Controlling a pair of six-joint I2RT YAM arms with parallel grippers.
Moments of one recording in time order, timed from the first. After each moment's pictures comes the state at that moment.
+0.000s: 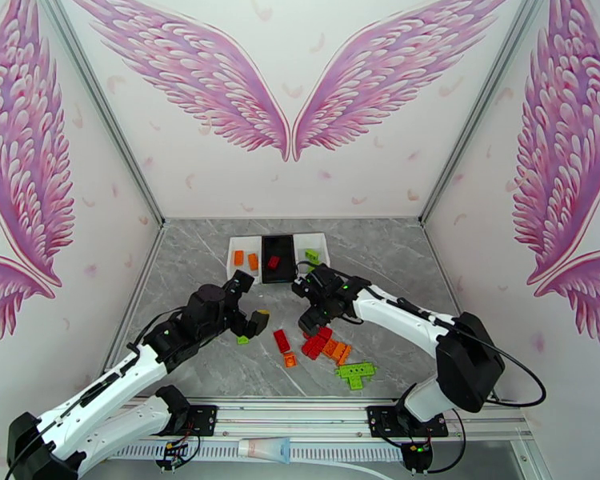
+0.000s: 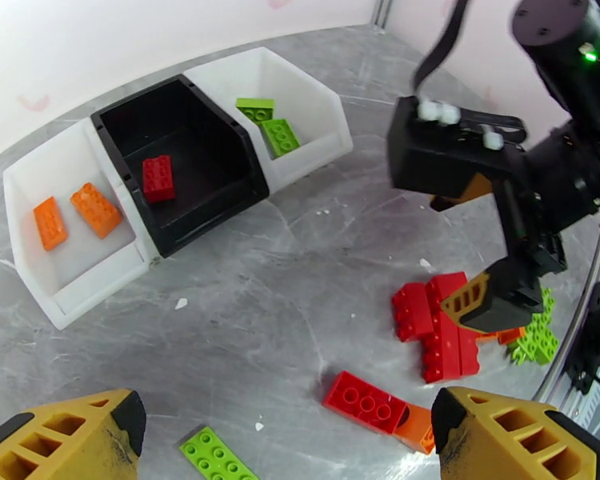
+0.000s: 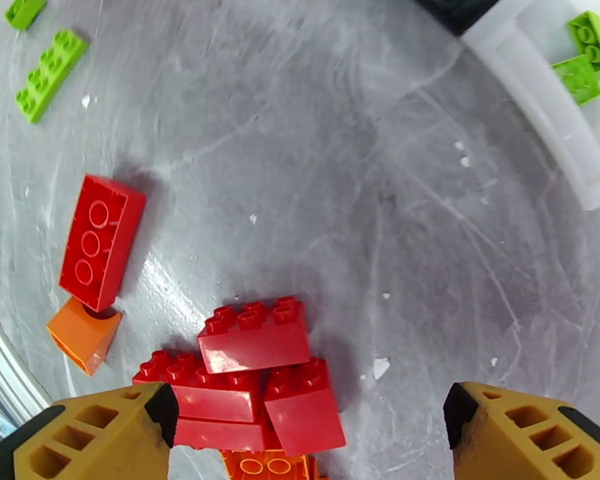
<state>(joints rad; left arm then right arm) -0.70 0.89 0.68 -0.35 0.03 -0.11 0.71 1.59 1.10 -0.75 -0.03 -0.13</state>
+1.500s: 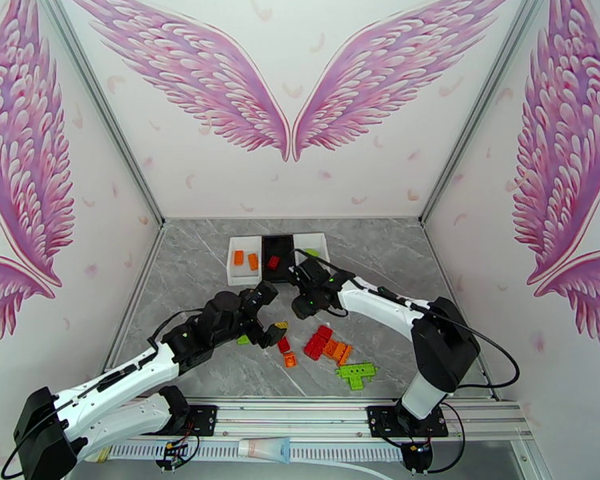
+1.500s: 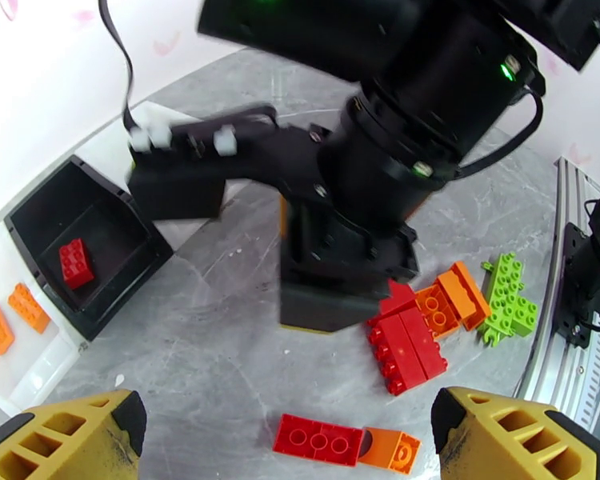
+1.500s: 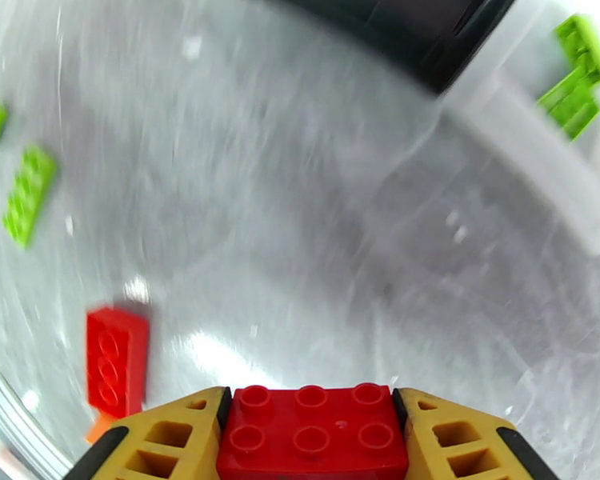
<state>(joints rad) -0.82 0.99 0.63 -0.10 0.07 0.01 0.69 1.70 1.24 -0.61 0.00 0.08</state>
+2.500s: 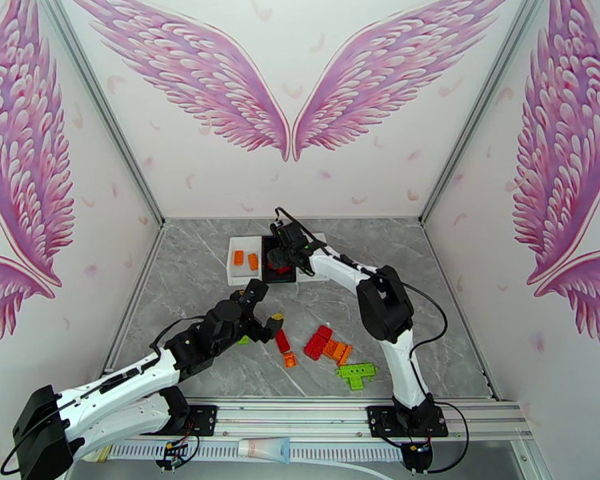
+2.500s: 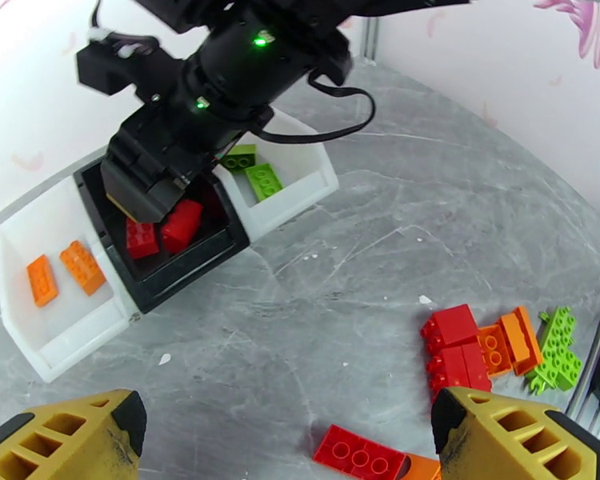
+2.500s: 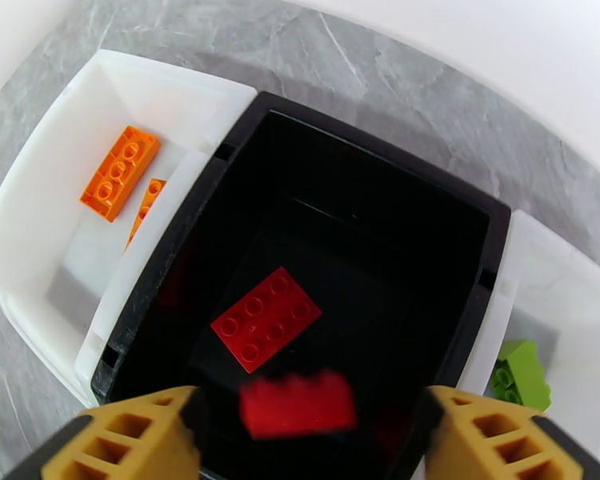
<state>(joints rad) -0.87 0.97 0.56 -0.03 -0.24 -0.17 0.61 2.19 1.78 -0.37 0.08 0.04</state>
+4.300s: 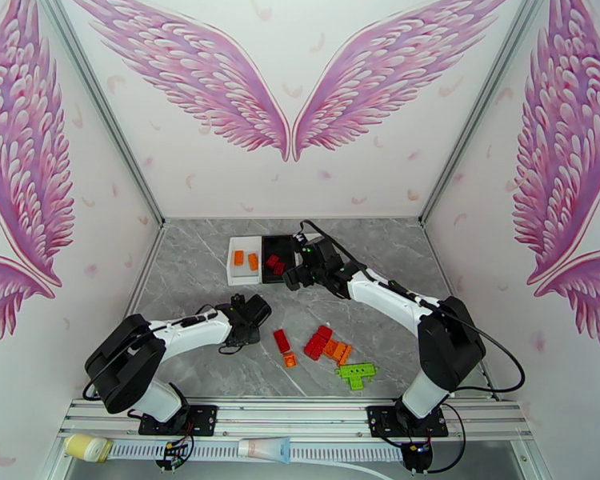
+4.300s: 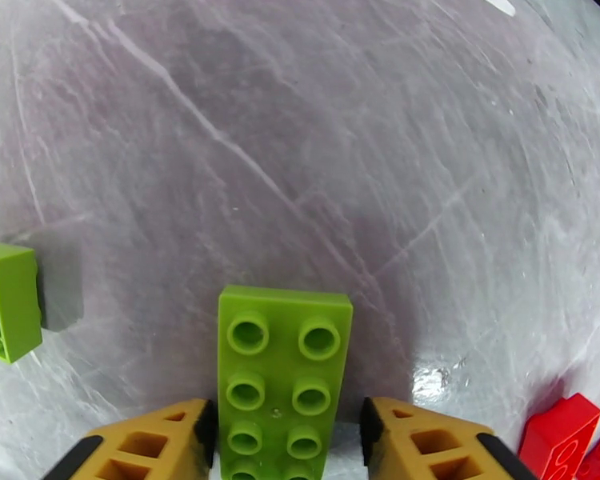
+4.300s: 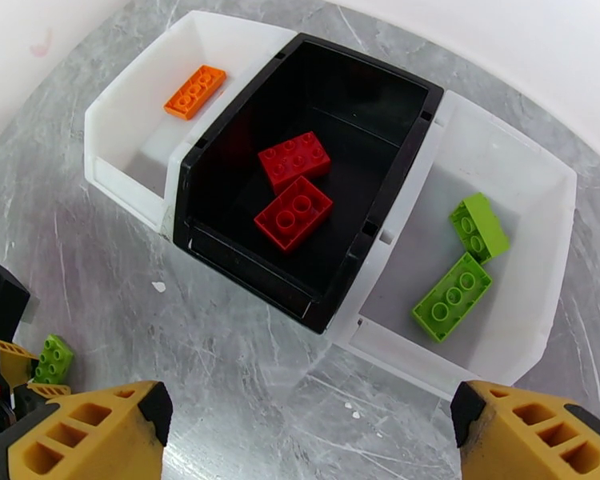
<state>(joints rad) -0.75 1.55 0.77 -0.60 -0.25 -0.94 0.60 1.68 1.24 -0.32 0.01 0.04</state>
